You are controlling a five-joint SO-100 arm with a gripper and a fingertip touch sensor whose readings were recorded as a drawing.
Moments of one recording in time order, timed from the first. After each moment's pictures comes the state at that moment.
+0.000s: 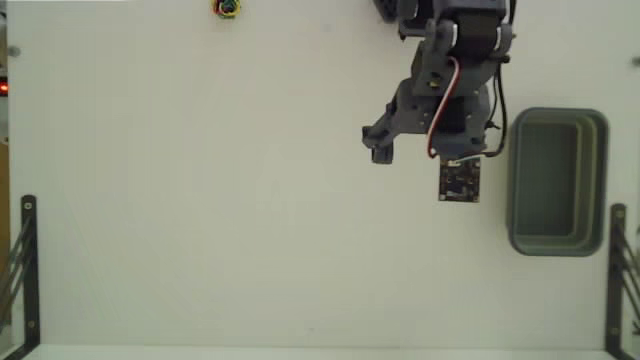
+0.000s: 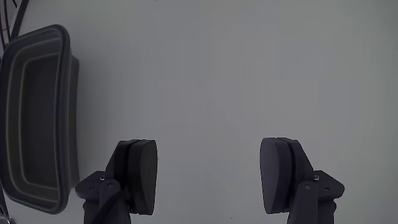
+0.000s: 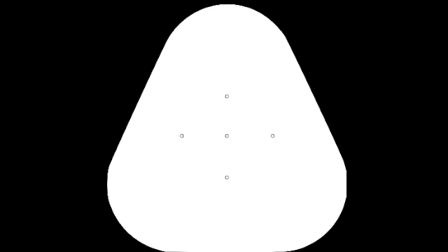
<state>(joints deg) 0.3 142.0 116.9 80.9 -0.3</state>
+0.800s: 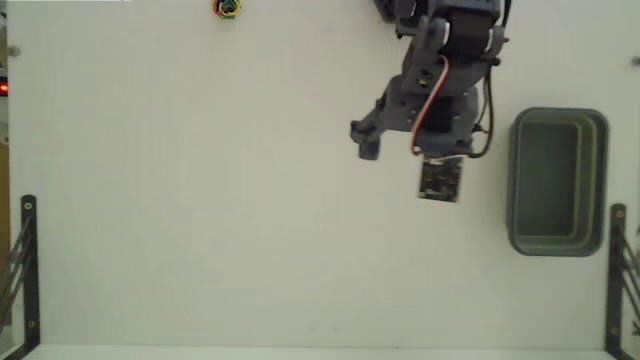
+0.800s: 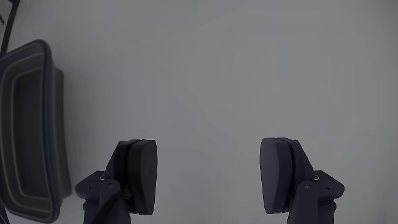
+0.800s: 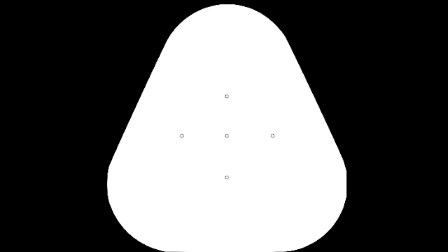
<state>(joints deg) 6.4 142.0 116.9 80.9 -0.3</state>
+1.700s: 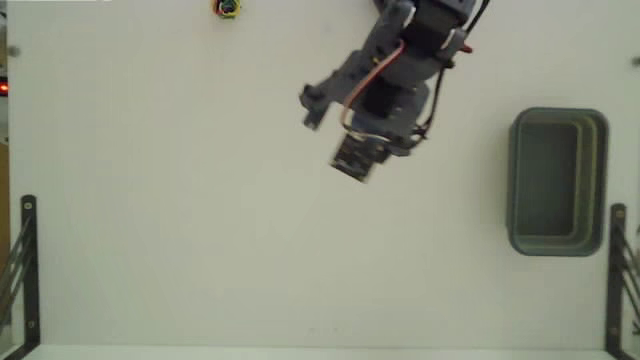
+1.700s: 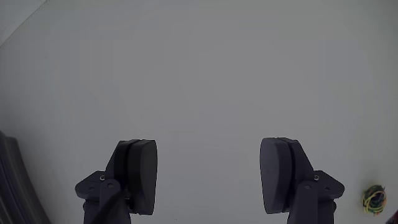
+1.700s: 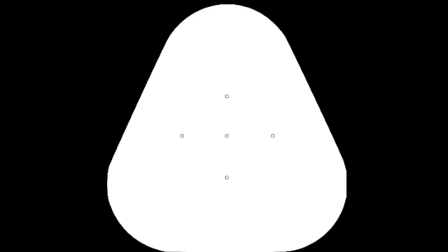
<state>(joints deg) 27.4 142.0 116.9 80.9 -0.3</state>
